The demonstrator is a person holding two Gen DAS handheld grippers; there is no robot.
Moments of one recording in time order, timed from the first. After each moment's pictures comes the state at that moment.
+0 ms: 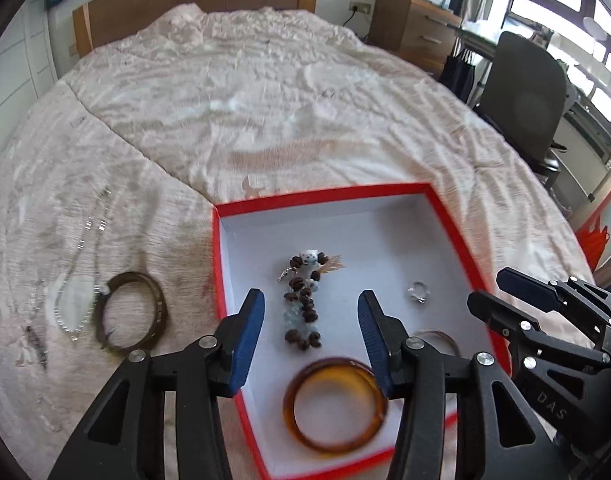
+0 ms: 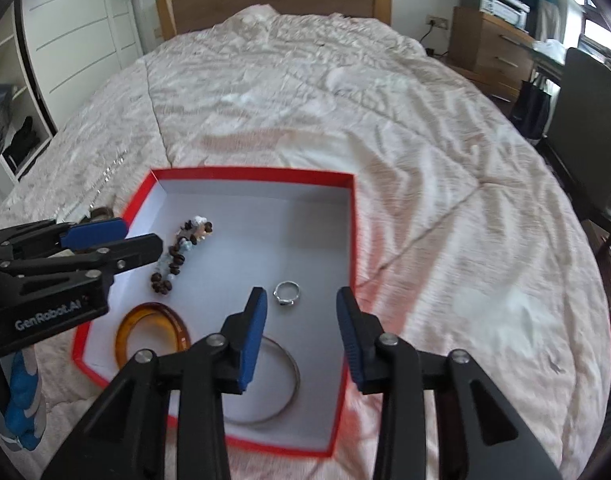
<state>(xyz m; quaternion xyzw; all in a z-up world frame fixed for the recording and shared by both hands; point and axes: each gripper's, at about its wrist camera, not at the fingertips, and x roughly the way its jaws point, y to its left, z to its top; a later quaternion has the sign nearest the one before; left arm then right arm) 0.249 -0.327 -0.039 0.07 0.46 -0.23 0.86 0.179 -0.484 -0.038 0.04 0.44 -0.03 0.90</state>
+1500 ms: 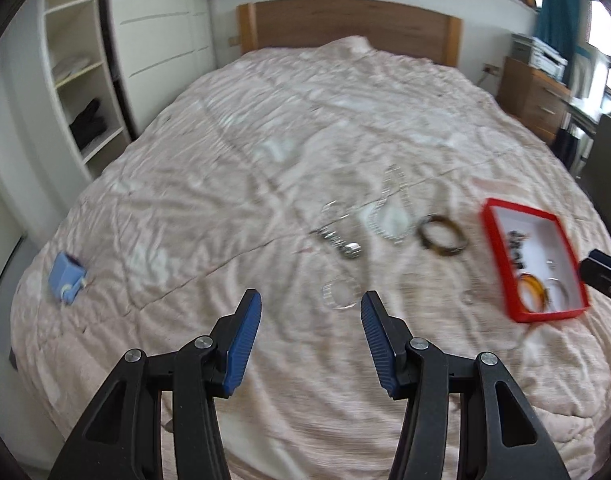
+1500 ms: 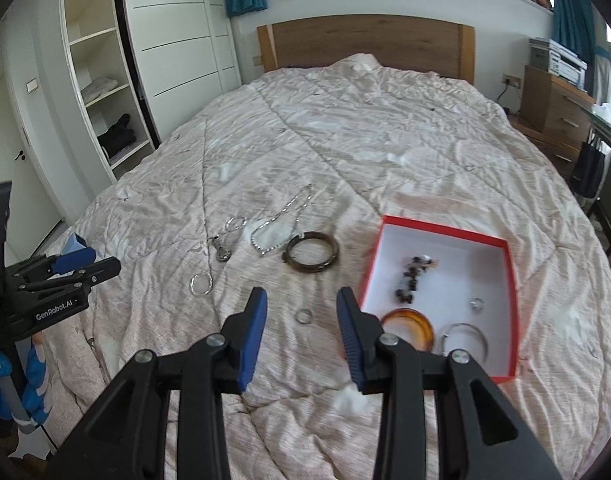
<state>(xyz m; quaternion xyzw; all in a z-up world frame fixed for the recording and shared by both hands) 0.135 -0.025 0.016 0.01 0.42 -0.01 0.91 0.114 -0.287 0.046 0.02 0.38 0.11 0.92</state>
